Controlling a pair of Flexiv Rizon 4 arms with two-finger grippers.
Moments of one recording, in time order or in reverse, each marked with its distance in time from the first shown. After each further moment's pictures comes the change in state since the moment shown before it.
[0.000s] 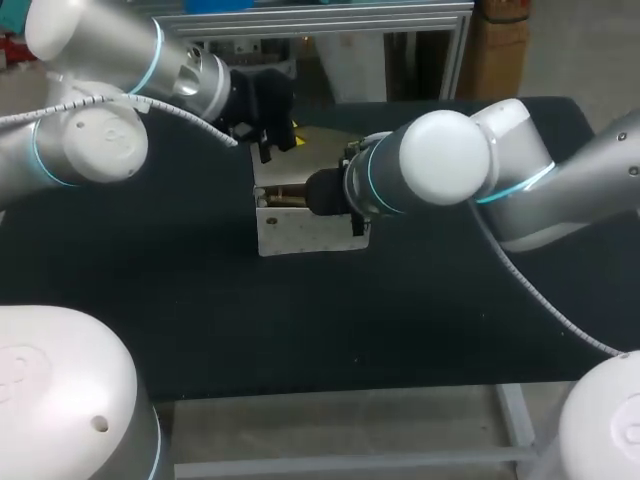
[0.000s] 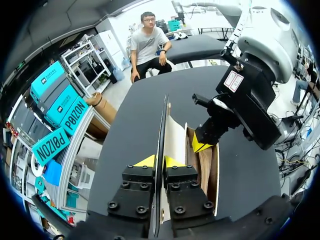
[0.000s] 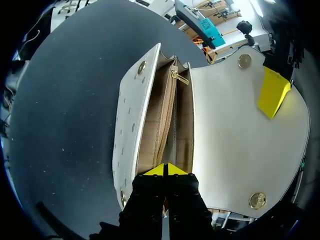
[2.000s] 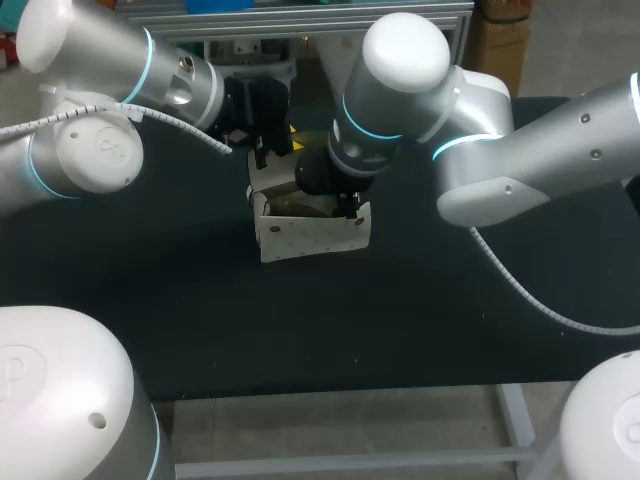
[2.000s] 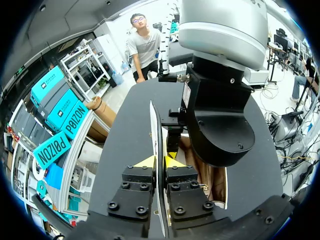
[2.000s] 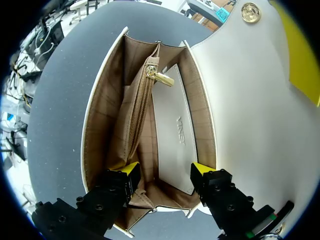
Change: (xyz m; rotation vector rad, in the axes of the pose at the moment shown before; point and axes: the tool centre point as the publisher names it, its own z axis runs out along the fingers) left arm 0.007 0.002 -0.004 0.029 -0.006 0.031; right arm 0.005 0.002 0.026 0.024 0.313 0.020
